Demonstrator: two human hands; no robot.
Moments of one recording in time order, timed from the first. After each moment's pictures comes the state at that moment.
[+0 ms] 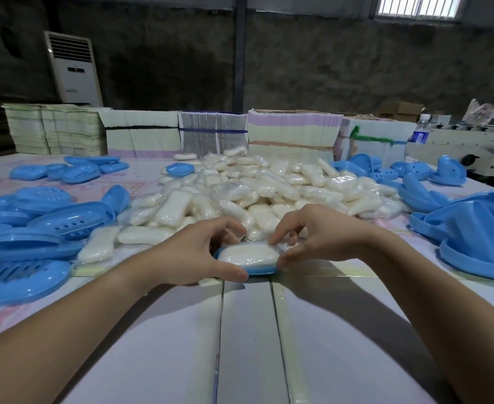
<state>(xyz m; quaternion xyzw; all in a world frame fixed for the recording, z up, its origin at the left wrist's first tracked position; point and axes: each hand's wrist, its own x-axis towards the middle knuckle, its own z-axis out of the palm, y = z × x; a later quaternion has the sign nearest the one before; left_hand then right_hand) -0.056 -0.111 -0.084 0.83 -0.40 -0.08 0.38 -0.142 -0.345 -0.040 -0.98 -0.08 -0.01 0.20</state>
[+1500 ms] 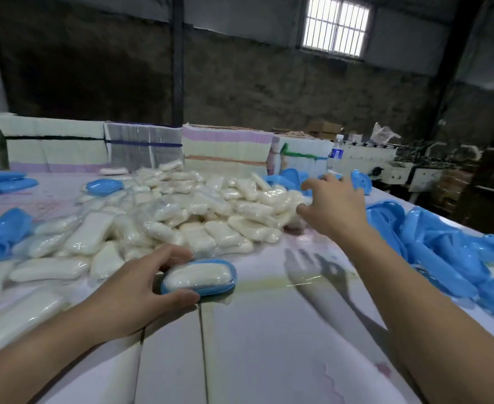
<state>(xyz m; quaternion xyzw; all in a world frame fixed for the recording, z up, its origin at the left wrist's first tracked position) -0.064 -0.137 -0.112 0.81 -0.43 0.01 0.40 -0.172 -0.437 -0.014 -0.91 0.30 -0.26 -0.06</state>
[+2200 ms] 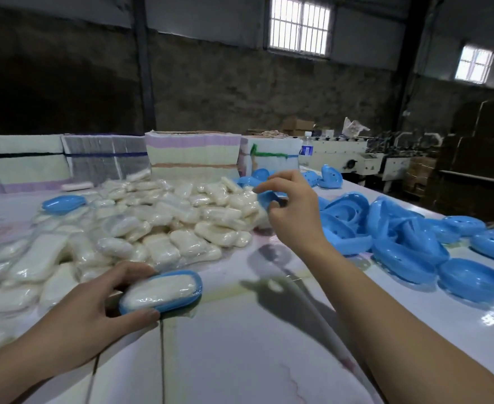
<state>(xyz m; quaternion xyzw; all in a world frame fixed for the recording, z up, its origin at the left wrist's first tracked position) -0.065 -0.137 -0.110 0.79 -0.46 0.01 0.41 -0.188 -0.419 -0.031 -0.80 0.11 -0.51 0.29</state>
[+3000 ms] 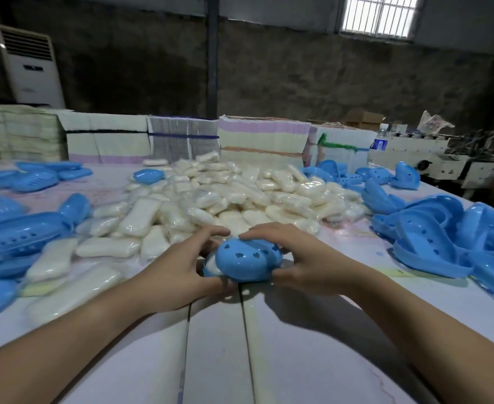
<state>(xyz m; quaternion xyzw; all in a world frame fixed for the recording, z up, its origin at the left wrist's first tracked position) -0.071 -0.134 -0.104 0.78 -0.43 -0.05 0.45 -0.176 -0.353 -0.065 -0.96 -0.13 -0.09 0.23</state>
